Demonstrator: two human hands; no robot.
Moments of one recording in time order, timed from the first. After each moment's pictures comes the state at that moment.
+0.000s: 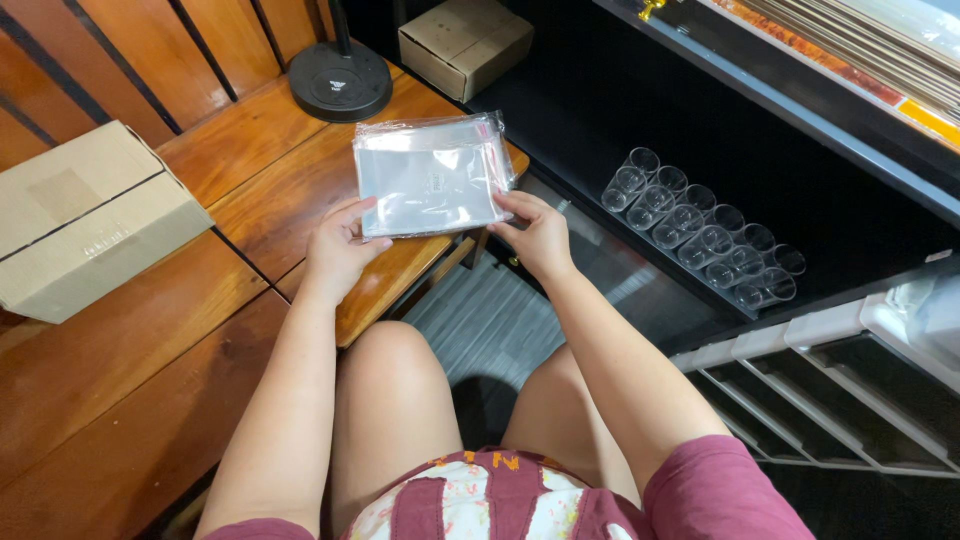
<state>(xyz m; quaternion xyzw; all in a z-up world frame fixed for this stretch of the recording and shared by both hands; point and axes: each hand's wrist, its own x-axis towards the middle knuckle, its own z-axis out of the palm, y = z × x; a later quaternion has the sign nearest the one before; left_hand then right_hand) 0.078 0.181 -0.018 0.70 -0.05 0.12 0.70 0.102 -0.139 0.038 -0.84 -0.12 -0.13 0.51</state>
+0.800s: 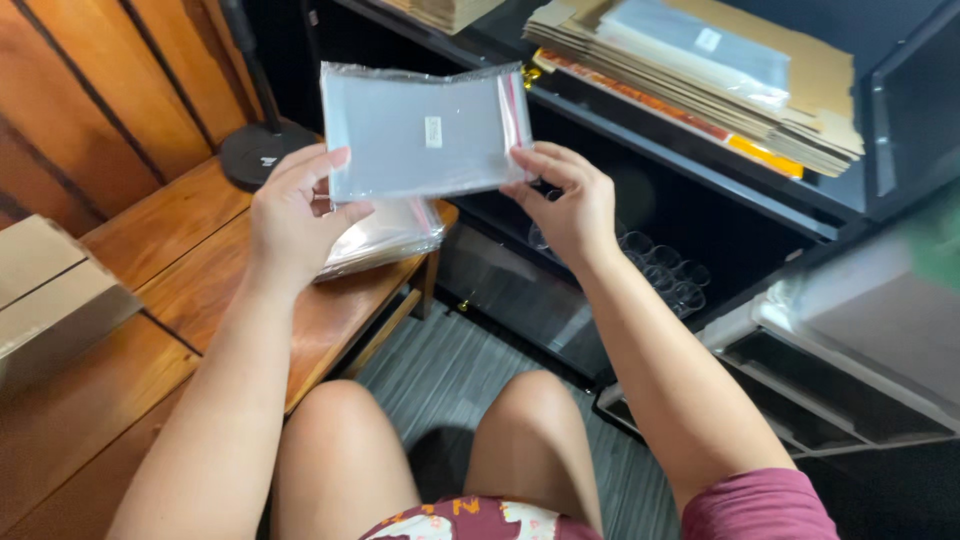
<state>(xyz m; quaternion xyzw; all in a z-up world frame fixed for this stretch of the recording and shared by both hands) 0.085 0.108 0.181 0.72 -0.22 0.27 0.61 0.057 -0.216 0.239 -0.84 -0.17 -0.36 0.36</state>
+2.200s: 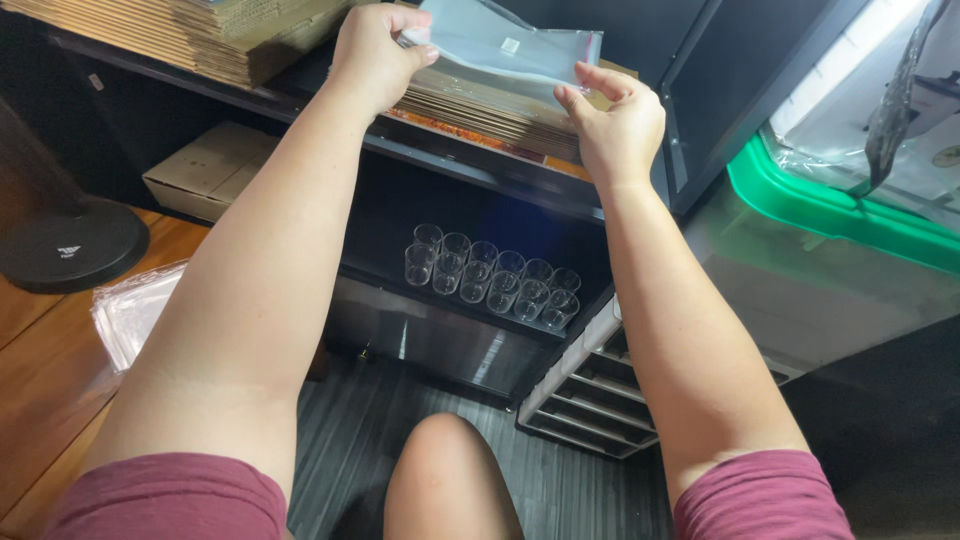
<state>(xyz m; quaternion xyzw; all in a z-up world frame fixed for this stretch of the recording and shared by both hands) 0.233 -0.183 0.358 0.76 -0.31 0.17 0.54 0.062 -0.421 0.358 -0.84 0.08 -0.49 0.24</state>
